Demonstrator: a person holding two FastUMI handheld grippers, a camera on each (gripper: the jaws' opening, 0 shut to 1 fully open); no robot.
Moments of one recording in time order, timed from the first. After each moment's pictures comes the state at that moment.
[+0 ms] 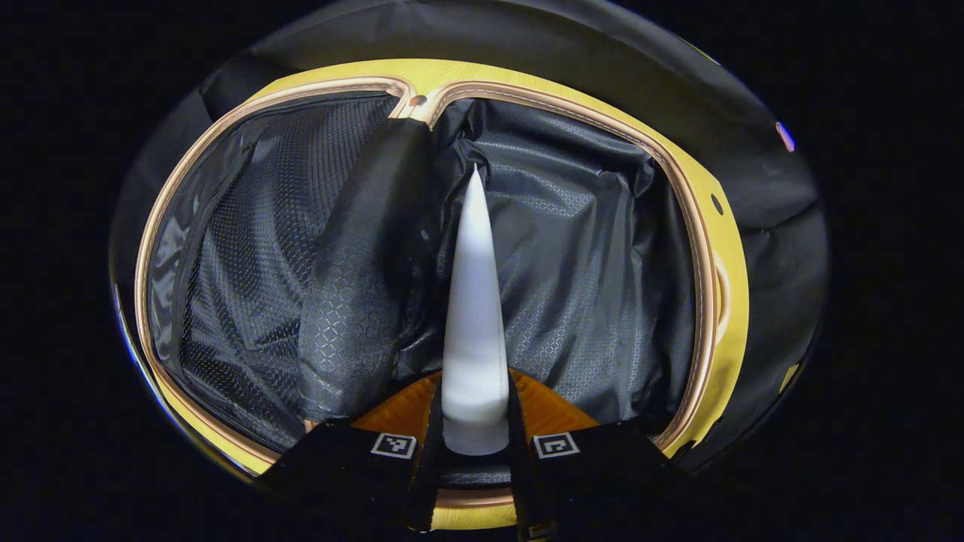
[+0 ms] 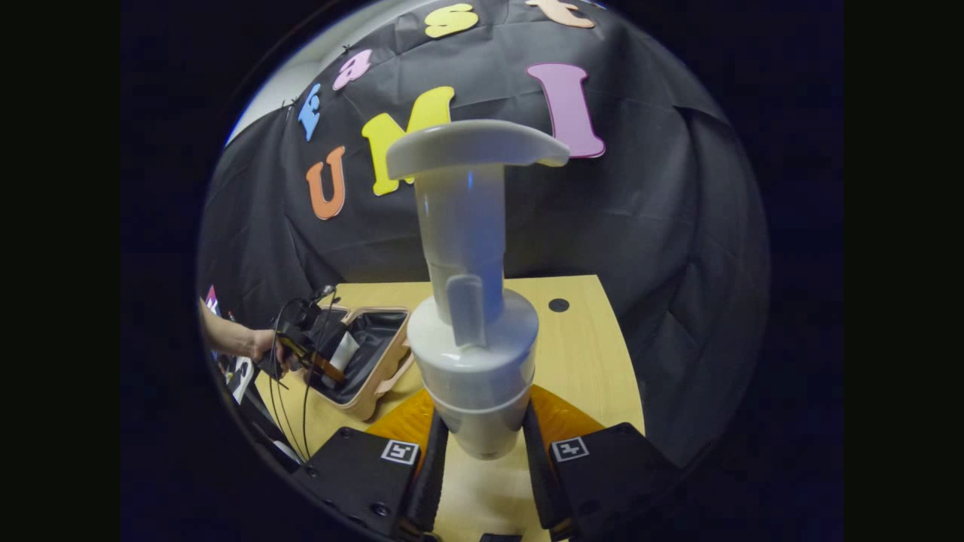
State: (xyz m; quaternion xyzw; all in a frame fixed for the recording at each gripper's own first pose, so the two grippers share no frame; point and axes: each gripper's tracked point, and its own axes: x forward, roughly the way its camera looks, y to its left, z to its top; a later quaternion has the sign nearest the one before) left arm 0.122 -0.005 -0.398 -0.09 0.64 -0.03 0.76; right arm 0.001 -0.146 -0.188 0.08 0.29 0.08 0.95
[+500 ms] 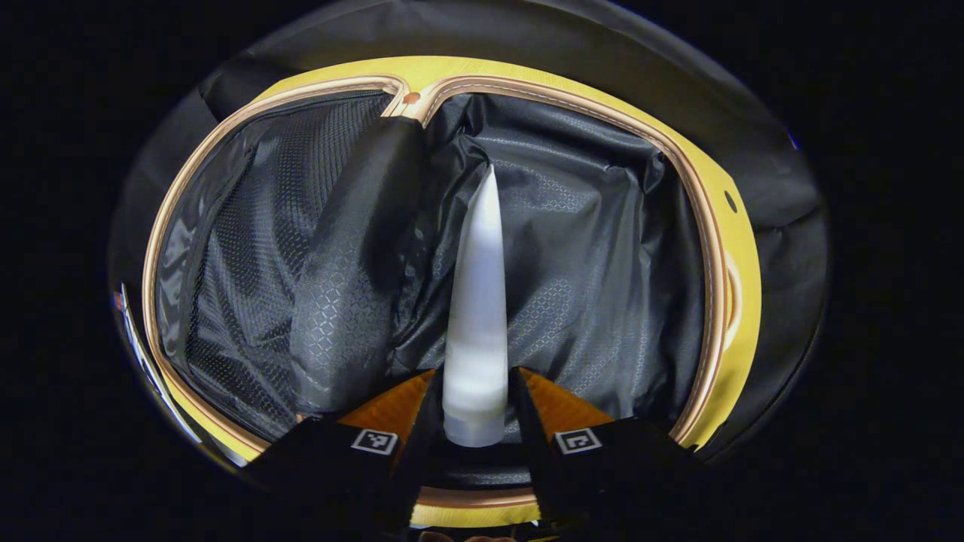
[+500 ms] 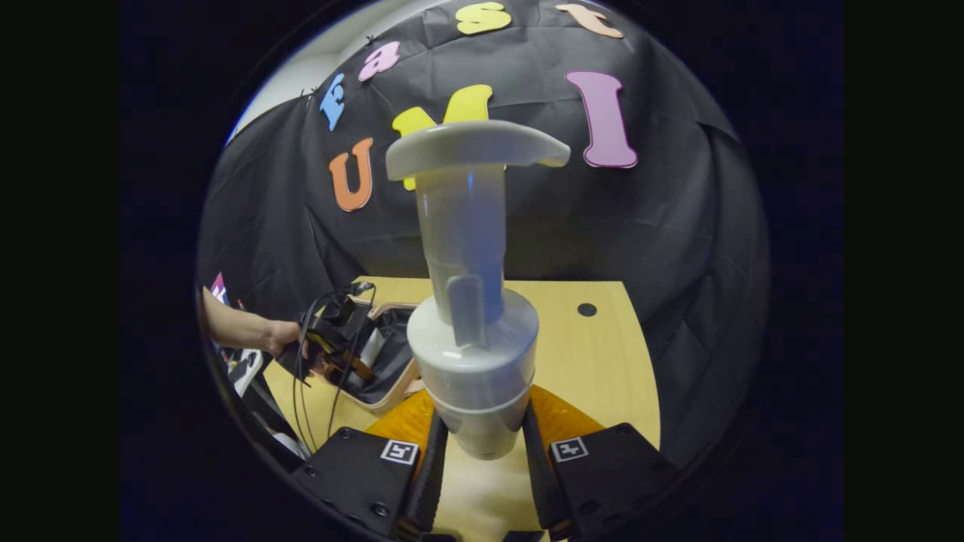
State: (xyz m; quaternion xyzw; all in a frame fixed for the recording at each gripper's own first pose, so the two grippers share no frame) left arm 0.120 -0.011 -0.394 -0.08 0.65 -0.01 0.76; right arm -0.010 -0.087 -0.175 0.07 0.30 0.12 0.94
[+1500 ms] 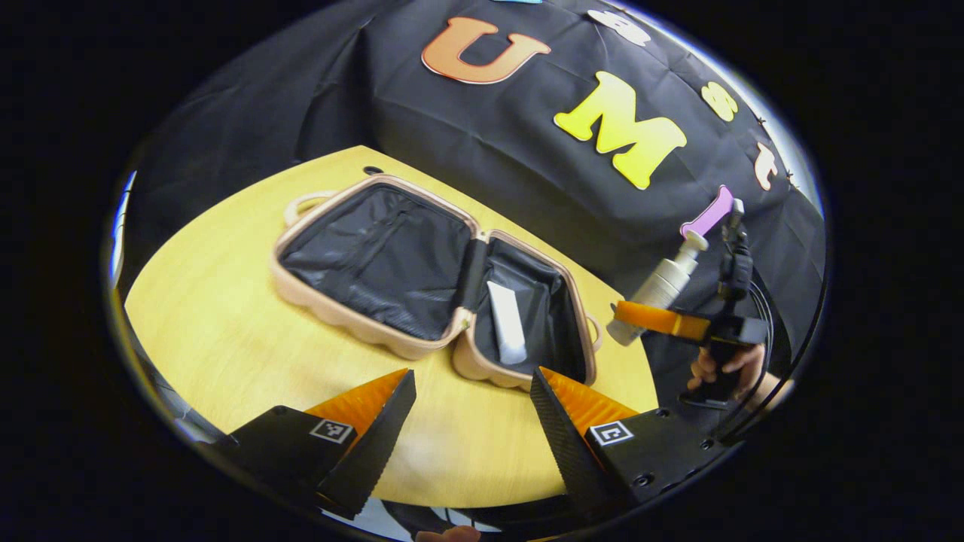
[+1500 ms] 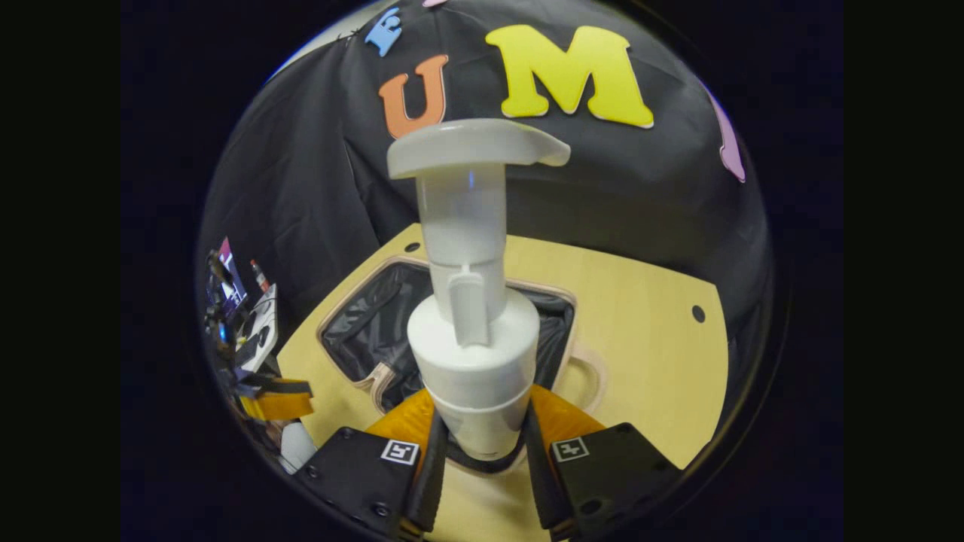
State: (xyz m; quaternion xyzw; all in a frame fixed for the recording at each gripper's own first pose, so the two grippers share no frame) left arm -0.023 0.099 -0.263 -0.24 0.36 -0.04 0.90; right arm 0.079 0.160 -0.250 0.00 0.40 0.21 0.89
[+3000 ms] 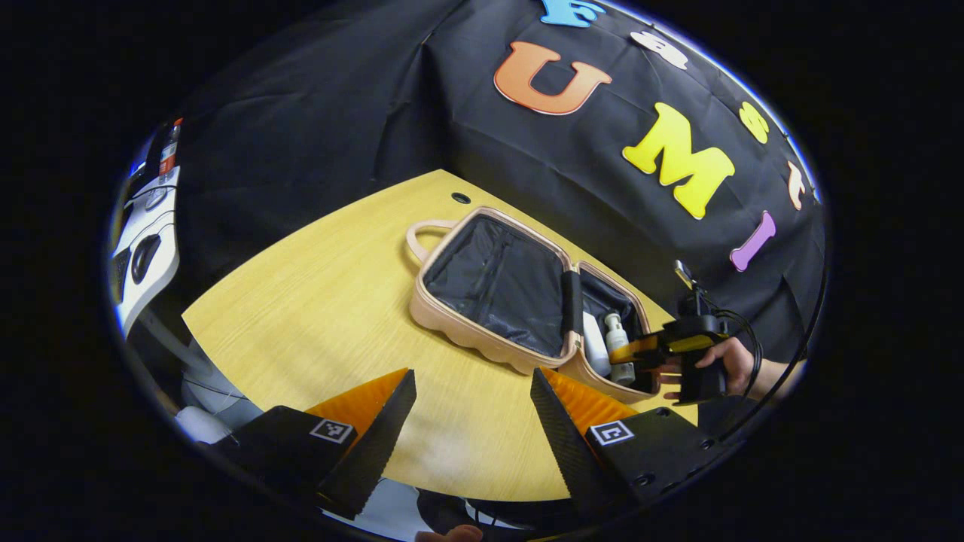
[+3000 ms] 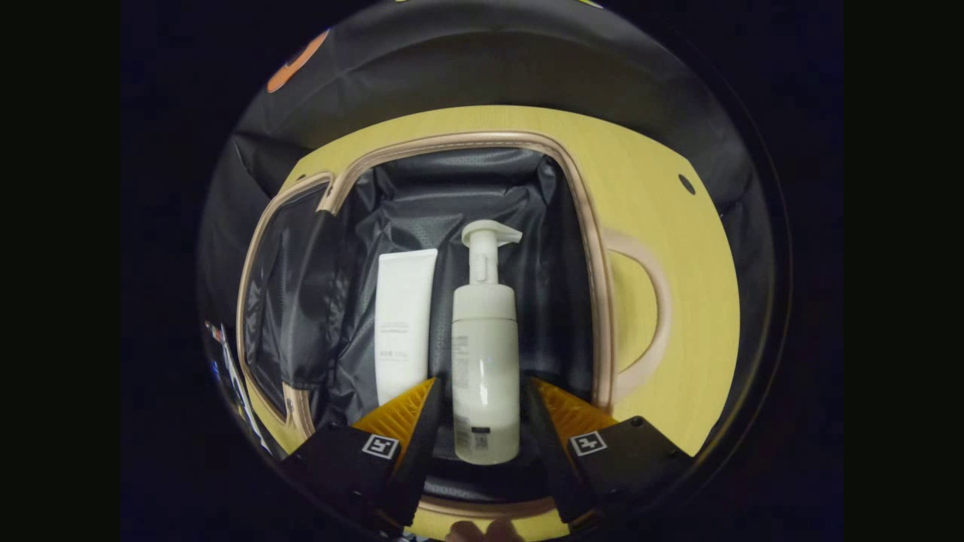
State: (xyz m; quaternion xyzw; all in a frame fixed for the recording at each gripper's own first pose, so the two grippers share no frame) left arm -0.030 0.214 -0.267 -0.23 0.34 0.06 0.91; right arm 0.073 0.172 -0.372 0.02 0.59 0.02 0.81
